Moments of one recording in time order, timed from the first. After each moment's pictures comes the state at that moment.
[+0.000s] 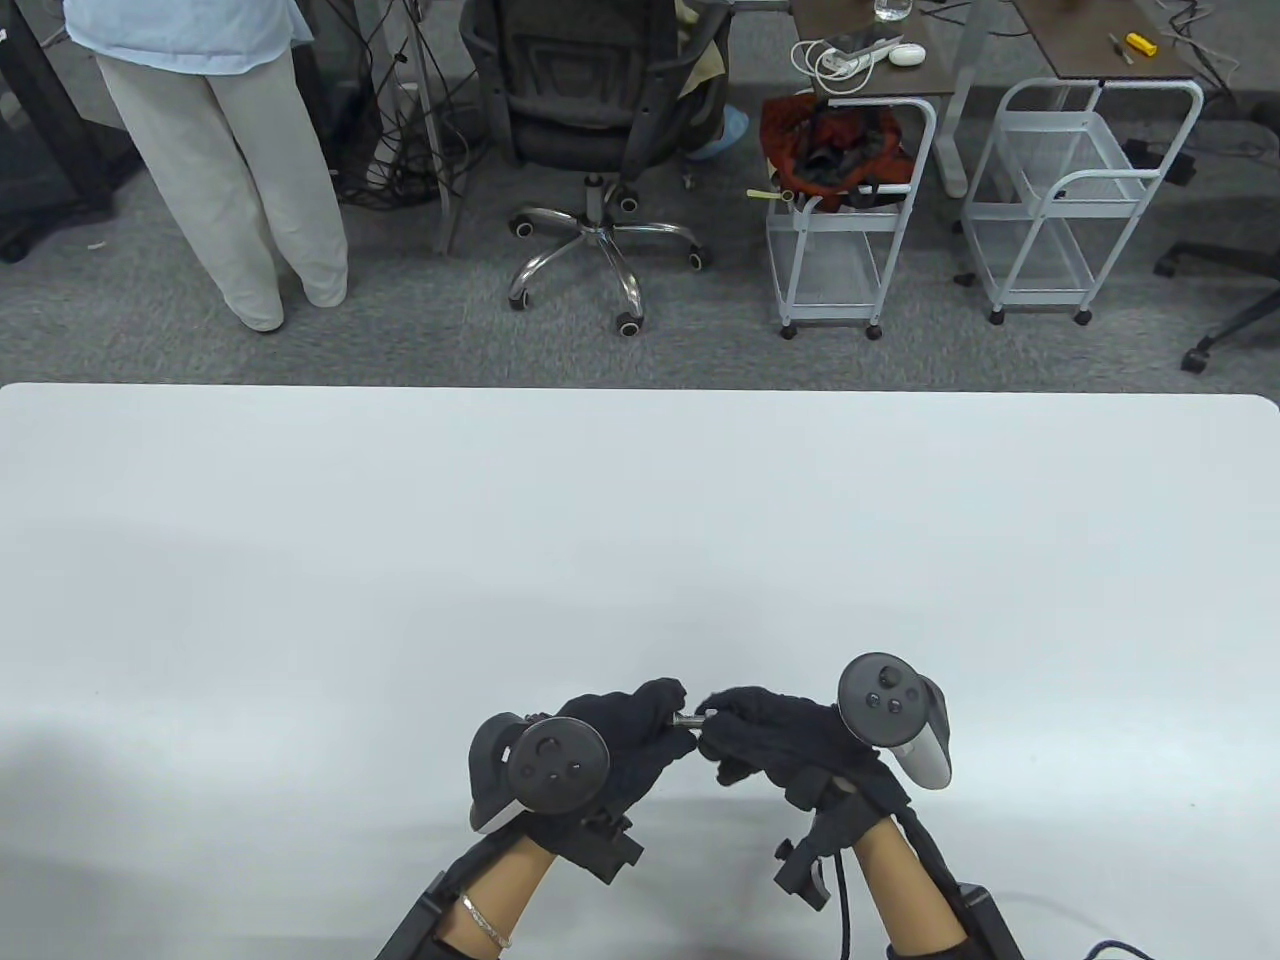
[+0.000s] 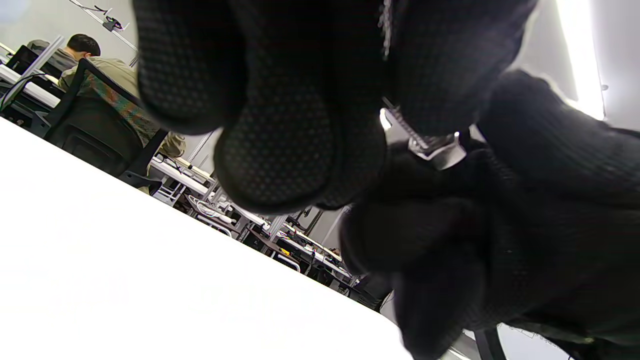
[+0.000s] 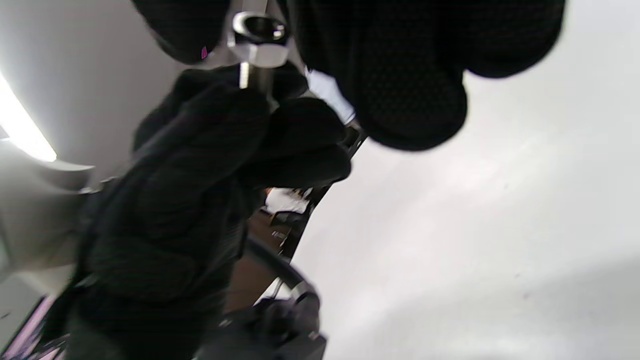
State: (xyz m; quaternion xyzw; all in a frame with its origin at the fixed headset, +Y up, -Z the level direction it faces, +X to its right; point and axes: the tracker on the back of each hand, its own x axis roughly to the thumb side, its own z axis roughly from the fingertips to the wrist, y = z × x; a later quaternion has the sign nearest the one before) left_hand -0.092 -0.691 -0.261 0.11 -0.26 0.32 0.90; right_hand 0.136 -0.714 -0.284 0.26 0.13 0.80 0.52
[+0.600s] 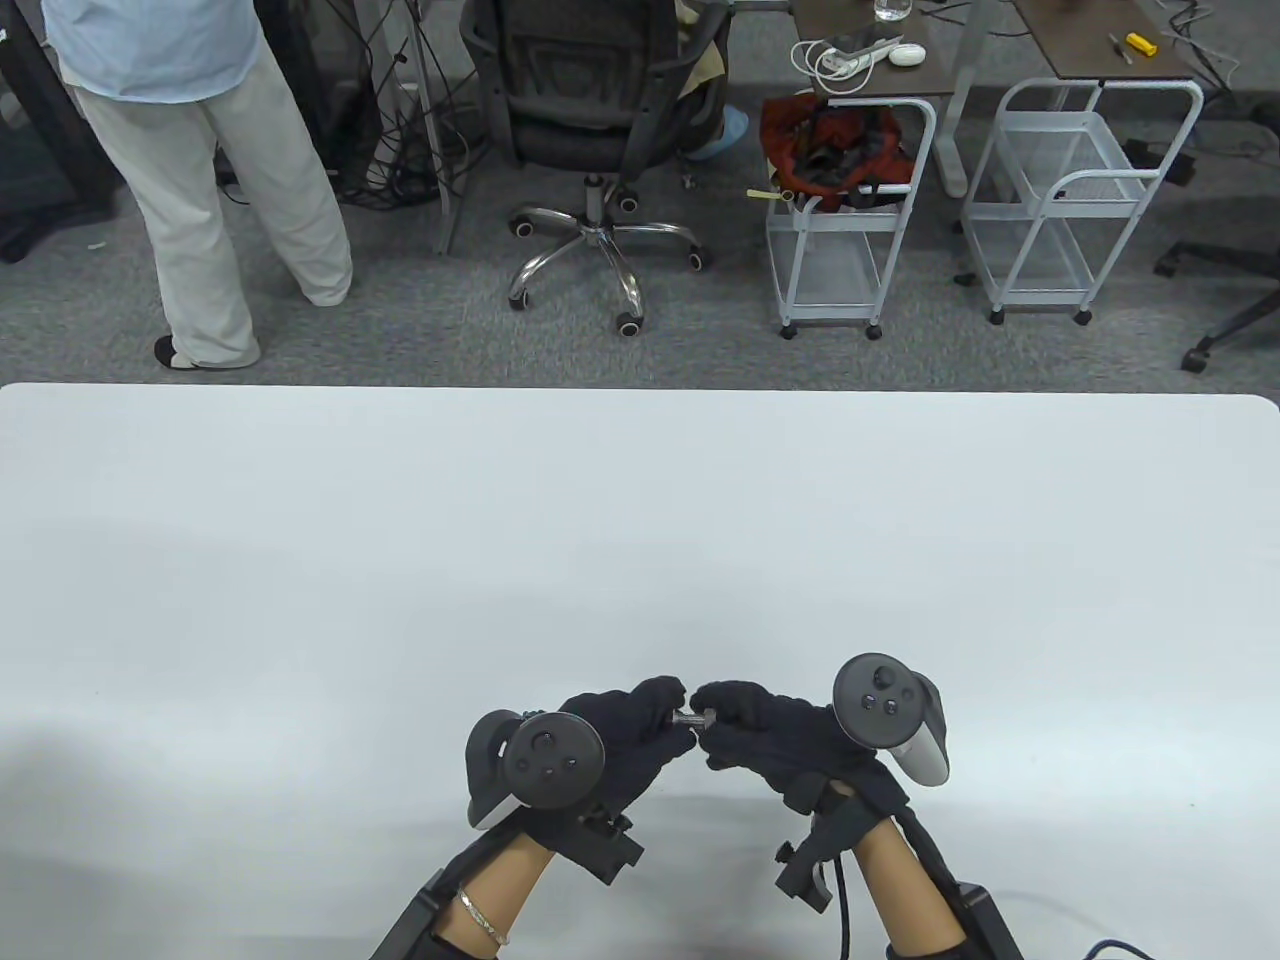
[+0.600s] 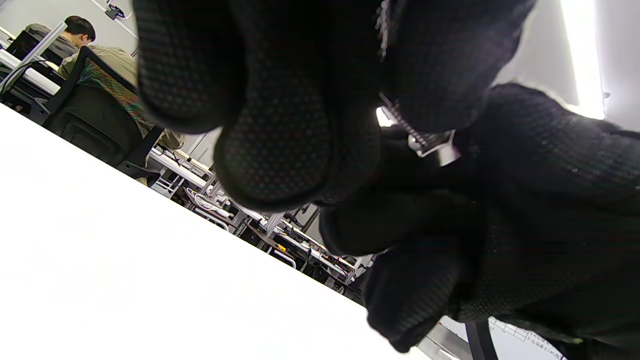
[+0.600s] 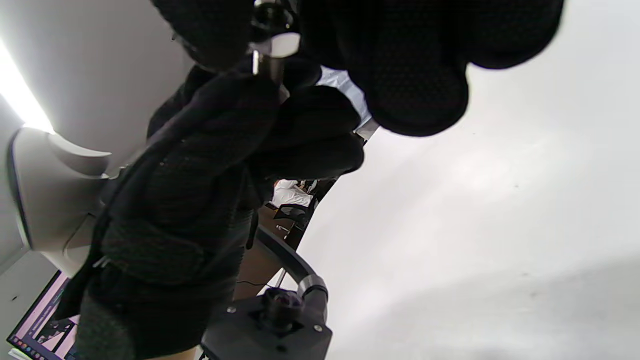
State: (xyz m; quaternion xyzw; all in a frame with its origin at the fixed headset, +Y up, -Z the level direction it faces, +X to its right) left_hand -0.093 -0.692 -0.263 0.10 -0.26 0.34 0.90; right_hand 0.133 -0.710 -0.282 0.26 0.12 0.81 0.51
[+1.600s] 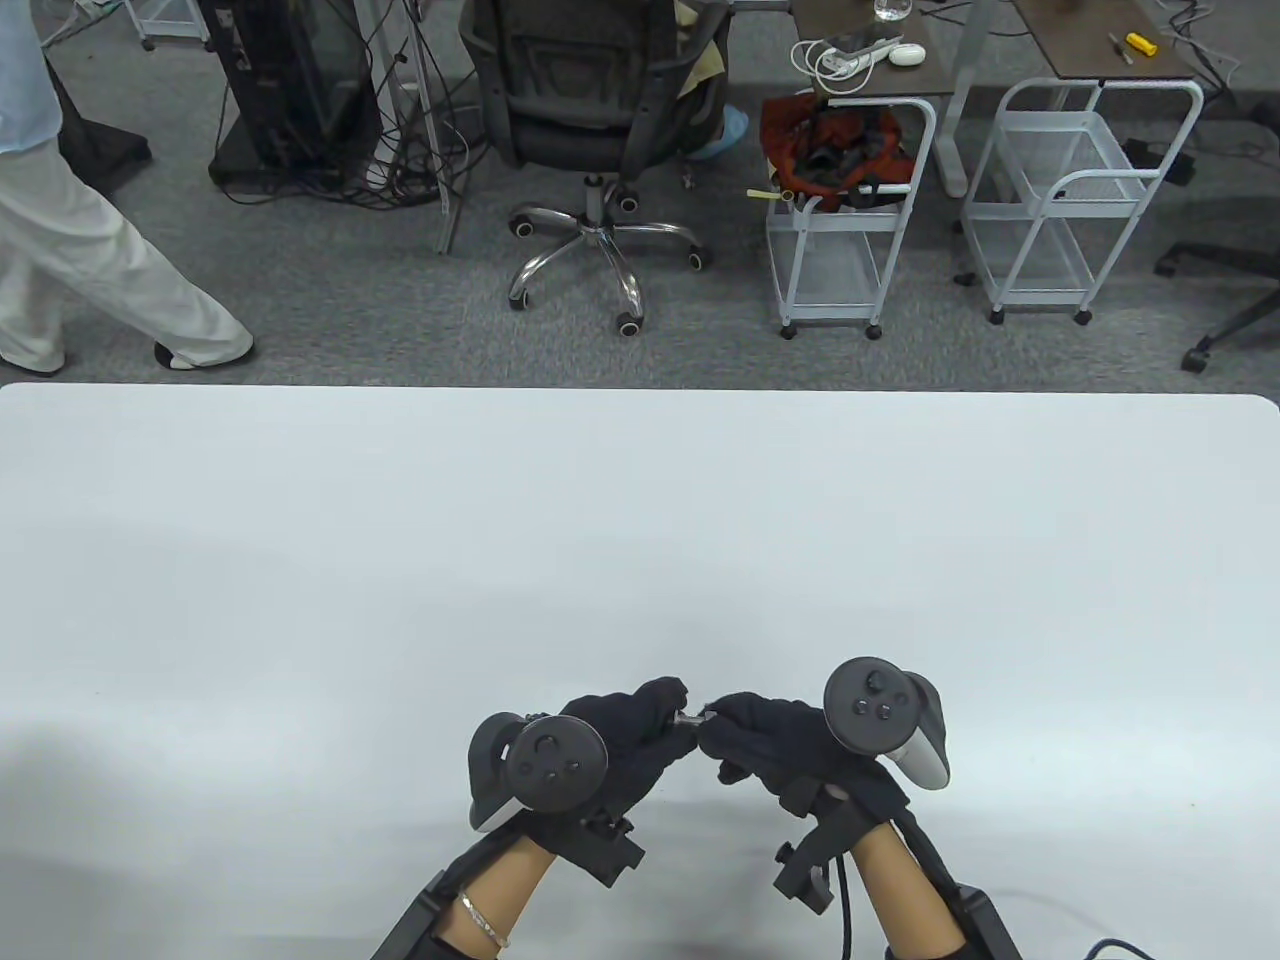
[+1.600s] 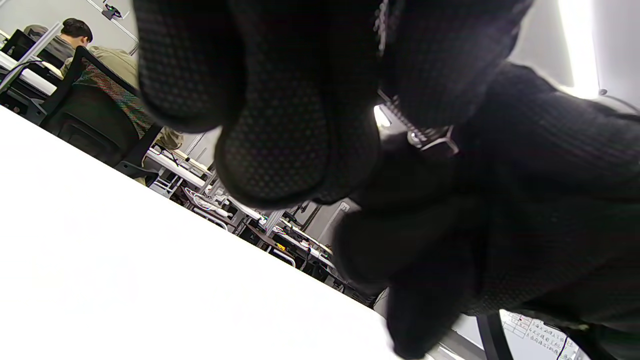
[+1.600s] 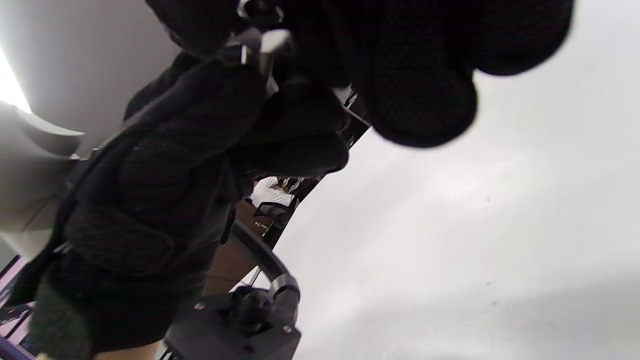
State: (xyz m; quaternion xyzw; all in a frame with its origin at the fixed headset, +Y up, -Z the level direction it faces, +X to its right) left_hand -0.090 -0.694 -0.261 0.10 -0.26 0.34 0.90; right_hand 0.132 -0.705 -0.277 0.26 0.12 0.83 0.47
